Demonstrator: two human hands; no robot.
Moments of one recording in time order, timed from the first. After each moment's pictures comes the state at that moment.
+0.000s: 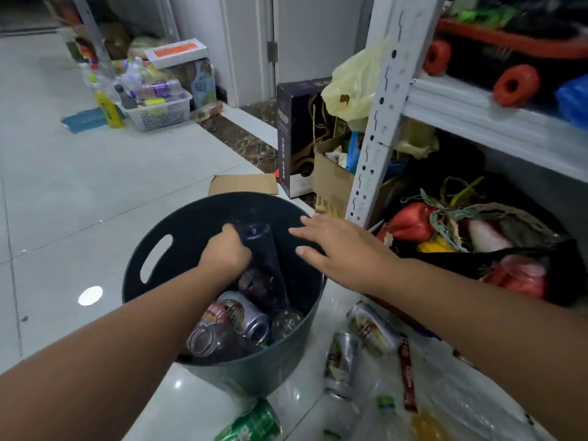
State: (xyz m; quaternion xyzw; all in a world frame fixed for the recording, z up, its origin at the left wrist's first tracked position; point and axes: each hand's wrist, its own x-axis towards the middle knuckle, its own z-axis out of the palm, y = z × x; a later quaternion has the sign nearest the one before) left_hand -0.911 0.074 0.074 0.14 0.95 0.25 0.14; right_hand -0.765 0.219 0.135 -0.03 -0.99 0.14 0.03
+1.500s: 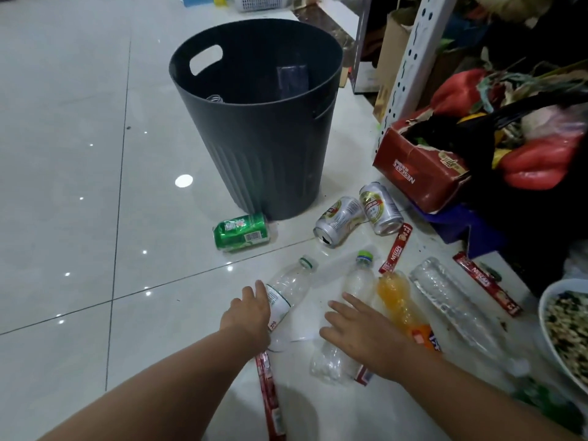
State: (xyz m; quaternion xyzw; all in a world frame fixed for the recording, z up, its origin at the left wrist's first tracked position) left_hand -0.540 -0.002 -0.087 0.11 0.95 -0.03 0.30; right_hand -0.481 0.210 -0.100 0.36 -0.91 -0.10 -0.18
